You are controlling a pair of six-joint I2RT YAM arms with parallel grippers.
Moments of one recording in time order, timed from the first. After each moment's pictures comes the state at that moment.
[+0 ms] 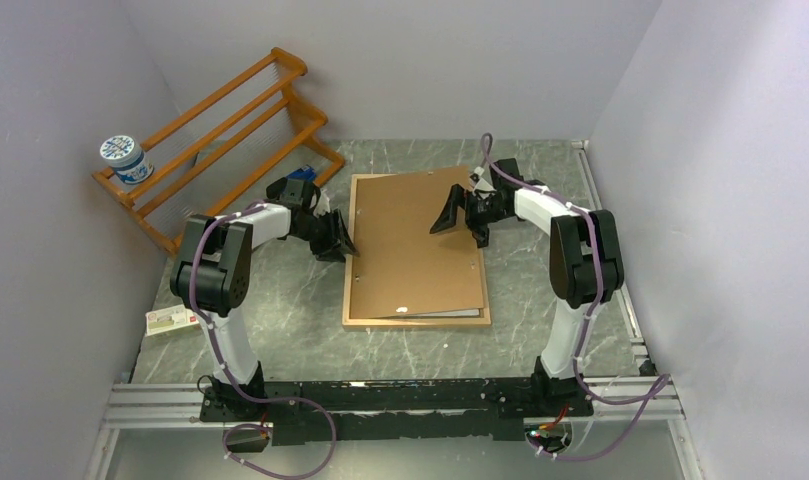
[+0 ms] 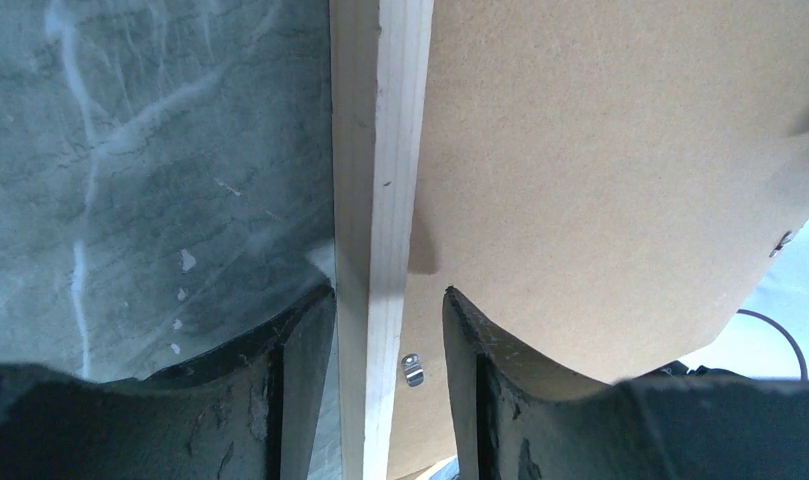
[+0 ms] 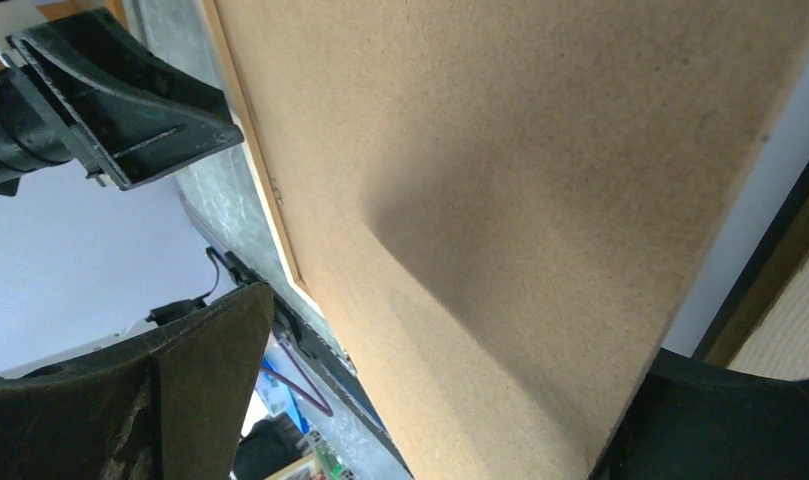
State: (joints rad) left arm -0.22 1.89 1.14 -0.37 0.54 -0.48; right arm 0.17 1.93 1.30 -0.51 -0.74 0.47
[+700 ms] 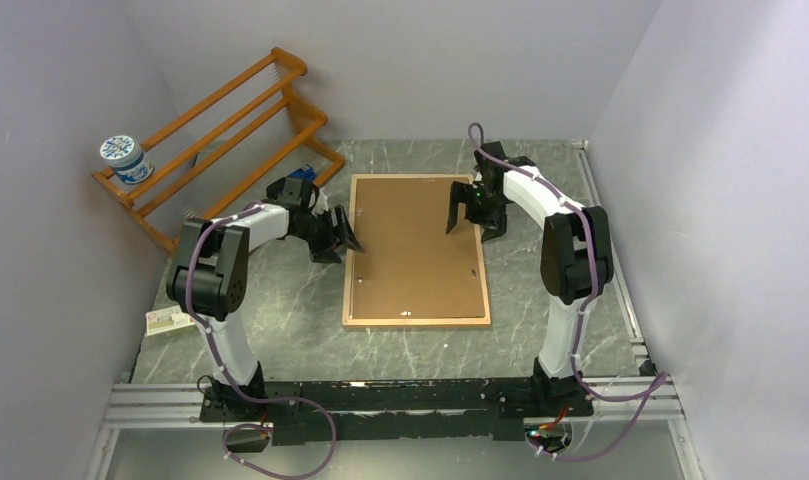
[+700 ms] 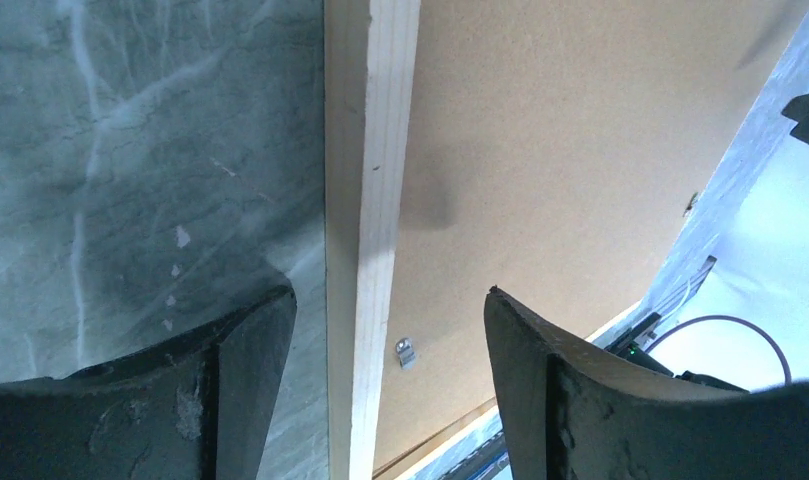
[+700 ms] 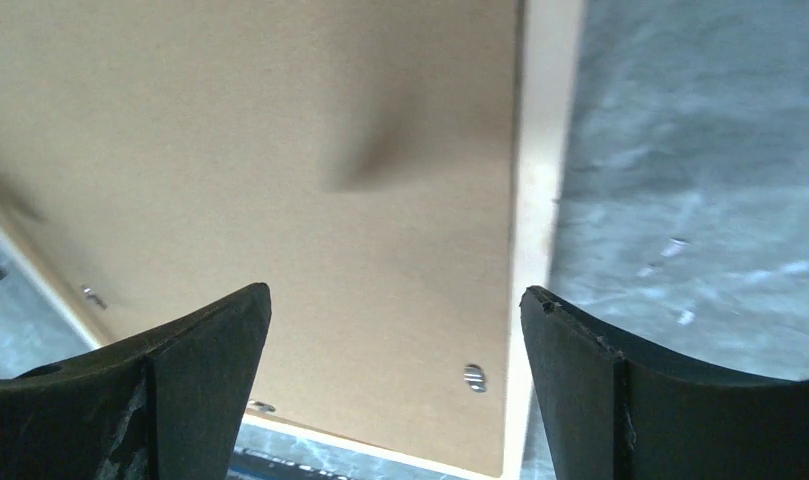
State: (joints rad) left arm -0.22 1.87 1.13 -0.37 0.53 -0.52; right arm 0.24 1.98 1.55 -0.85 -0.22 0.40
